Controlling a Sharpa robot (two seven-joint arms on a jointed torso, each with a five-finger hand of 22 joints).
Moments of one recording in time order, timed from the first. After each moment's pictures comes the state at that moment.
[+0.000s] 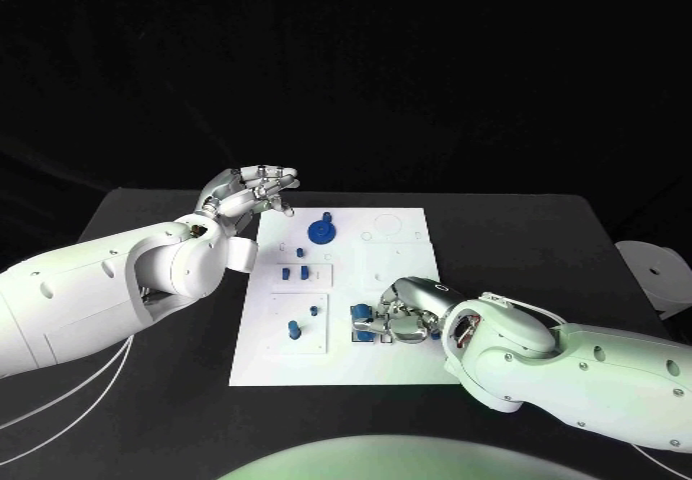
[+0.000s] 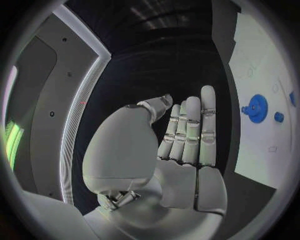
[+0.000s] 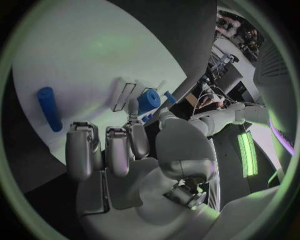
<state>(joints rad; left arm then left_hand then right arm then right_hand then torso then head) 1.11 -0.90 0.03 1.50 -0.01 -0.29 0.43 1.39 -0.18 0.59 0.08 0.05 0.82 0.20 0.44 0.17 0.91 0.13 0.48 0.09 1.03 0.05 1.21 0.33 0.17 1.04 0.14 0.82 0.47 1.02 -0.81 -0.13 1.82 -1.46 -0.37 -0.47 0.95 0.01 -0.02 0.29 0.06 1.02 0.05 0.46 0.70 1.44 -0.02 1.32 1.31 1.47 -0.08 1.51 1.31 0.05 1.47 0.04 1.40 1.31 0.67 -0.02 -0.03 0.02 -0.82</state>
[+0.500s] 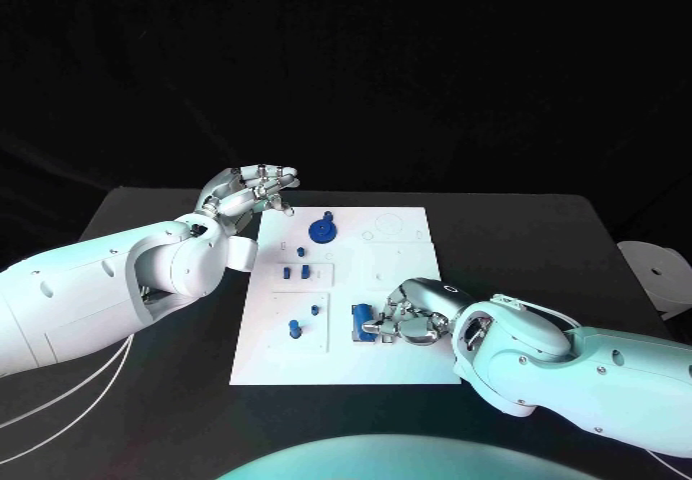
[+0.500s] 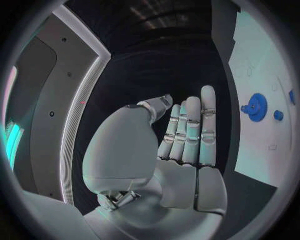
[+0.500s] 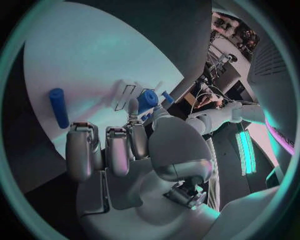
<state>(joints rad) 1.11 -0.90 0.03 1.50 -0.01 -0.29 0.43 1.39 -0.18 0.59 0.08 0.05 0.82 0.20 0.44 0.17 0.91 0.13 0.48 0.09 1.03 0.05 1.21 0.33 0.17 1.04 0.14 0.82 0.47 1.02 -0.86 -0.13 1.86 -1.45 -0.37 -0.45 1.12 0.04 -0.04 0.29 0.12 1.02 0.05 0.46 0.70 1.45 -0.03 1.33 1.31 1.47 -0.08 1.51 1.31 0.05 1.47 0.04 1.41 1.31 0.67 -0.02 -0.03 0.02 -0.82</state>
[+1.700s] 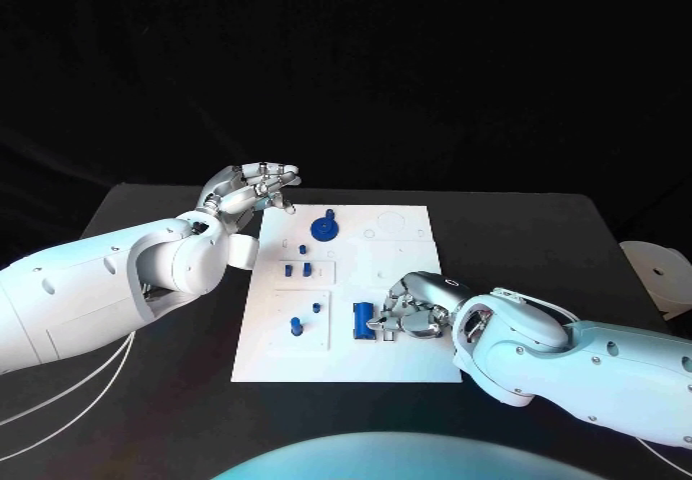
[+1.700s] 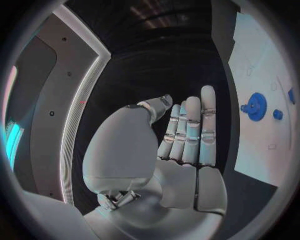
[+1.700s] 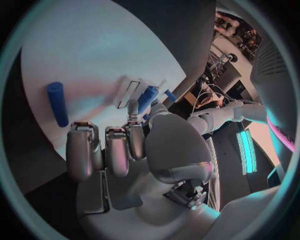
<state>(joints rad) 1.11 -0.90 0.03 1.50 -0.01 -0.29 0.42 1.38 -0.18 0.59 0.08 0.05 0.82 0.20 0.44 0.18 0.91 0.14 0.48 0.09 1.03 0.05 1.21 0.33 0.17 1.04 0.14 0.82 0.47 1.03 -0.86 -0.13 1.82 -1.44 -0.38 -0.42 1.21 0.04 -0.06 0.28 0.17 1.01 0.05 0.45 0.69 1.46 -0.02 1.32 1.31 1.47 -0.08 1.52 1.31 0.05 1.47 0.03 1.40 1.31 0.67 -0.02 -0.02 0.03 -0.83</state>
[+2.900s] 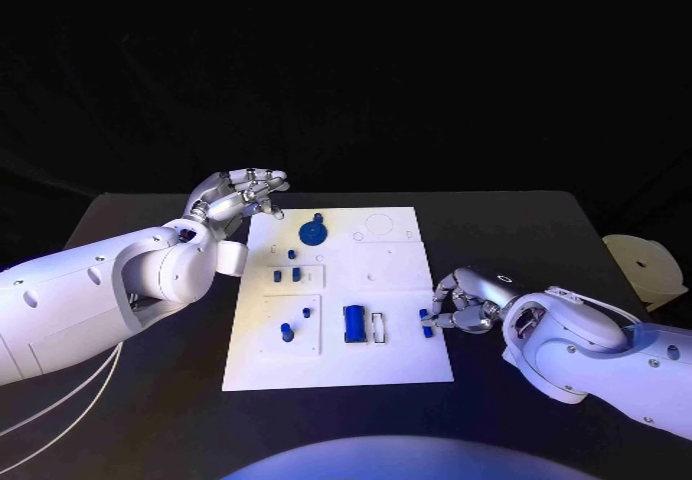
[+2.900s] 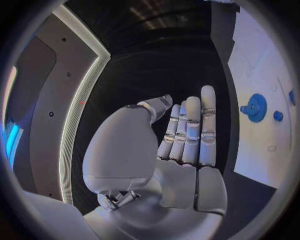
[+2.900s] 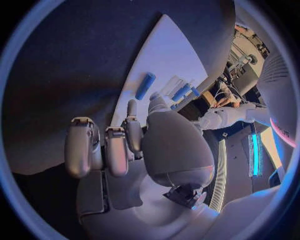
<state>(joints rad) 1.11 -0.90 0.03 1.50 -0.01 -0.29 0.42 1.38 -0.18 0.59 0.08 0.05 0.82 0.20 0.44 0.18 0.91 0.14 0.48 0.09 1.03 0.05 1.21 0.33 0.17 1.04 0.14 0.82 0.47 1.02 -1.04 -0.13 1.83 -1.49 -0.40 -0.42 1.31 -0.01 -0.13 0.29 0.19 0.98 0.07 0.41 0.67 1.41 0.00 1.25 1.34 1.47 -0.07 1.50 1.31 0.05 1.47 0.04 1.33 1.31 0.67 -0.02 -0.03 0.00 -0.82</state>
